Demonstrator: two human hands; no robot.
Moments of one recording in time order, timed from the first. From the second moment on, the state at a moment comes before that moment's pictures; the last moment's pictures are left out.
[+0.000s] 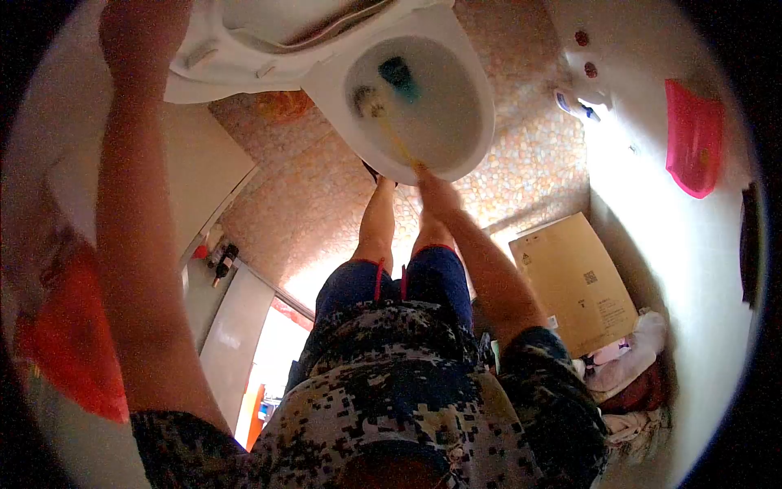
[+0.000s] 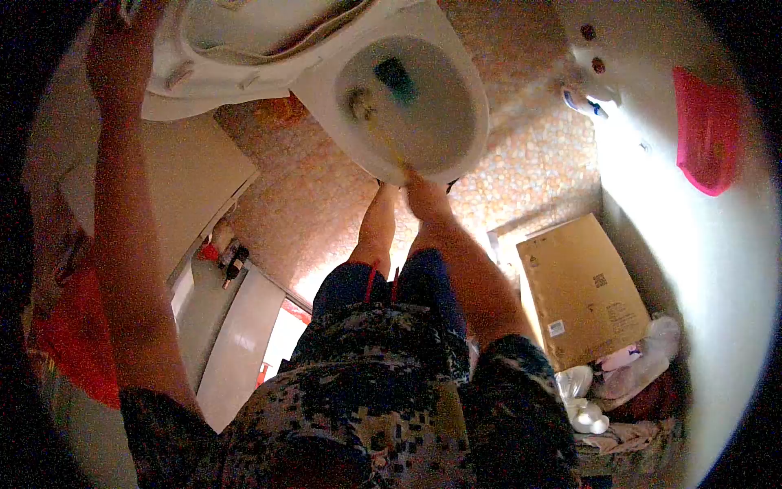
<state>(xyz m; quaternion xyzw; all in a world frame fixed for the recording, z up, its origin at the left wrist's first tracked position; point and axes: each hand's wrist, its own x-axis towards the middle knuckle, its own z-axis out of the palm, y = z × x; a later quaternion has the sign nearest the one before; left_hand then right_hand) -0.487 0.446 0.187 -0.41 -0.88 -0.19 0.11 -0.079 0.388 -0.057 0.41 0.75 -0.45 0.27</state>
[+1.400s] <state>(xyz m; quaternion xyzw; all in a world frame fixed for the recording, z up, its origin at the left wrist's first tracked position) -0.481 0.451 0.192 -0.40 -0.89 -0.17 0.16 -0.152 0.425 -0.107 0.47 0.71 -0.47 0.21</state>
